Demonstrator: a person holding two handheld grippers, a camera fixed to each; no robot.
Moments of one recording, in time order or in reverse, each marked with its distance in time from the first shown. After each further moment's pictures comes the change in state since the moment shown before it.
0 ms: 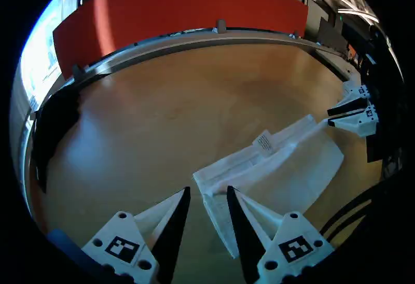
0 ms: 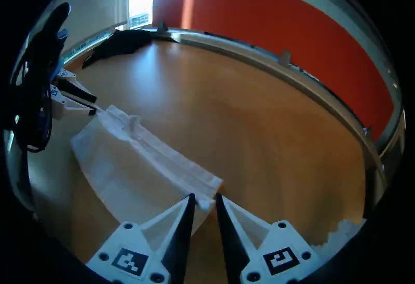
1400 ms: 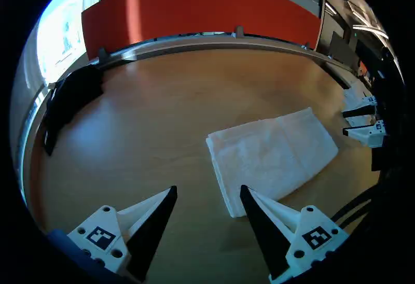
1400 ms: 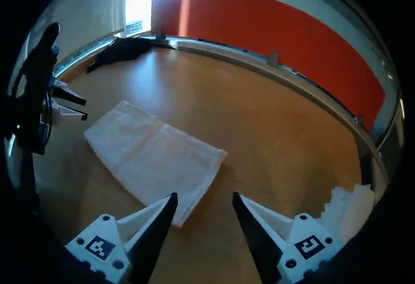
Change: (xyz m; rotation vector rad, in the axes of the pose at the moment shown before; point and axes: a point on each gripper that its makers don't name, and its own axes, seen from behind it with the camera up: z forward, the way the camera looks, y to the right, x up) left arm -0.055 -0.004 -0.057 0.064 0.027 -0.122; right arm -0.034 -0.016 -0.052 -0.013 0.036 0.041
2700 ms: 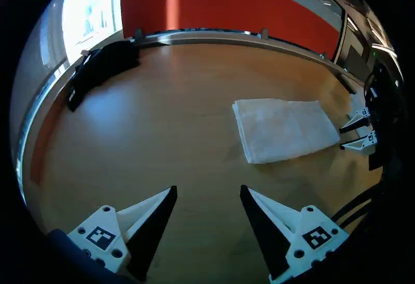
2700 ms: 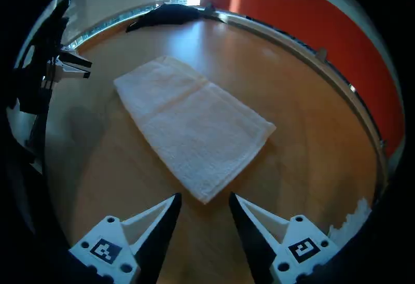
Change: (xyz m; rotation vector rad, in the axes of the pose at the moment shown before) left arm -0.075 -0.022 -0.070 0.102 -0.012 -0.139; right arm -0.050 -0.027 0.010 0.208 -0.147 -0.217
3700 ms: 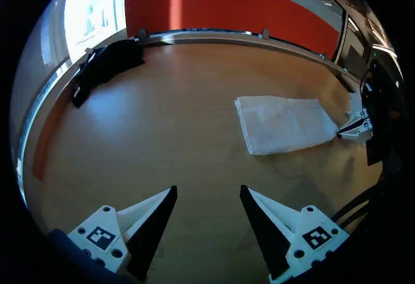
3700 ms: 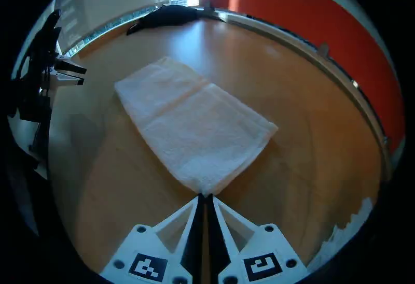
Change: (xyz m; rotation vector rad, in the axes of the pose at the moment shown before) left arm -0.010 -0.007 -0.017 0.006 0.000 -0.004; right arm 0.008 0.001 0.000 0.028 0.010 0.023
